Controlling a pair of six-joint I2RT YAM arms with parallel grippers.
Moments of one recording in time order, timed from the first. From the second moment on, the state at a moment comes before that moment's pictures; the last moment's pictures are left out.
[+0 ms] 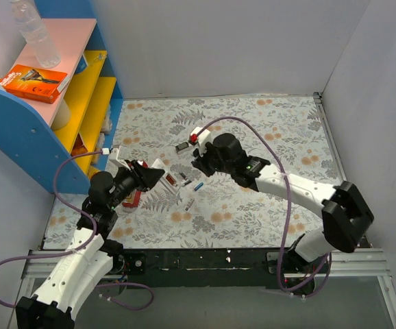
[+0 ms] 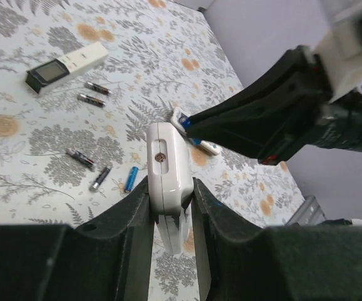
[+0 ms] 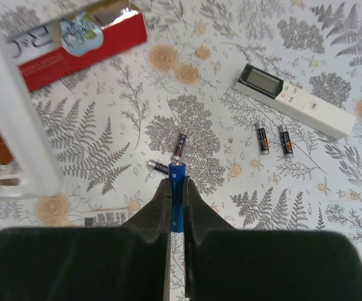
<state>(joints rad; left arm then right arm) -0.29 0.61 0.44 0.06 0.35 -0.62 0.86 1.55 1.09 -0.07 -0.11 -0.10</state>
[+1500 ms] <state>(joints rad) -0.28 0.72 0.28 0.54 0.62 -0.93 1.10 1.28 0.64 0.67 -0.04 0.03</state>
